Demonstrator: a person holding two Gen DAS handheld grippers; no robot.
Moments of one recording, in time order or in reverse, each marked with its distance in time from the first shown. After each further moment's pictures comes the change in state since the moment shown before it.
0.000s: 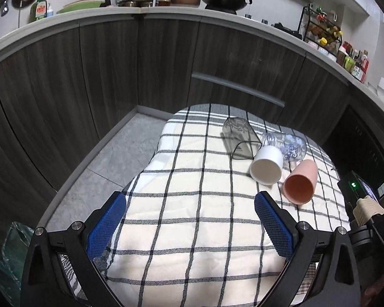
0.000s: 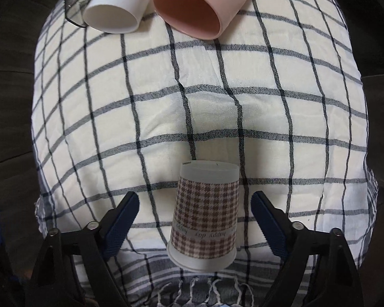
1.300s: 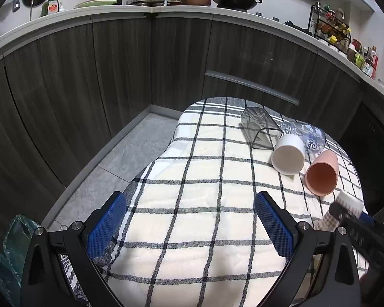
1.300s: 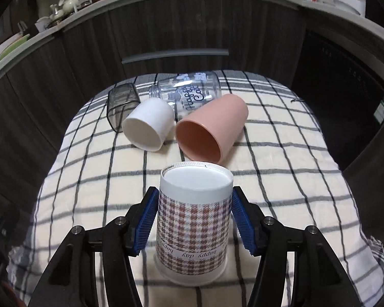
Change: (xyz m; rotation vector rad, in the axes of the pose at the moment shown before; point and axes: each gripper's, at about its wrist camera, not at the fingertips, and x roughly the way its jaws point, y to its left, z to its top) left arm 0.015 0.014 -0.030 -0.013 -0.030 0.073; right arm -0.037 0.013 -0.047 -0.110 -0.886 -0.044
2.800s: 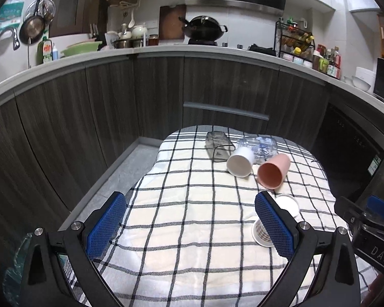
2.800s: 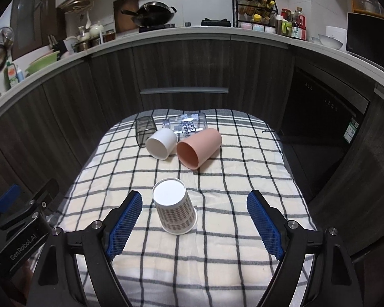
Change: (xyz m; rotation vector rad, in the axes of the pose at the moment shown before) left arm -0.134 -0.043 -0.029 0.117 -0.175 -0.052; right arm -0.159 -0.047 -0.046 -0.040 -0.196 0.067
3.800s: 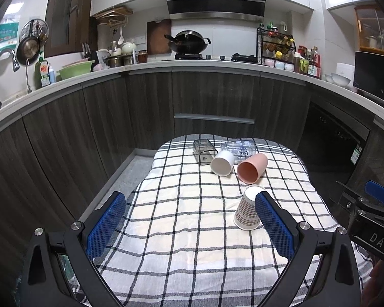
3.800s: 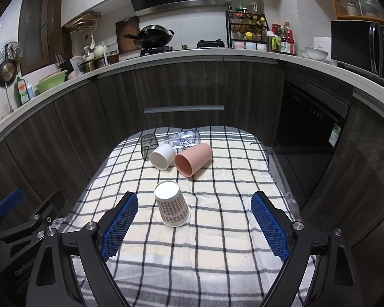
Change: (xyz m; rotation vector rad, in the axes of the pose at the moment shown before) left arm -0.088 -0.020 -0.006 0.069 -0.053 -0.022; right arm -0.080 -0.023 -0.017 0.035 -0.105 0.011
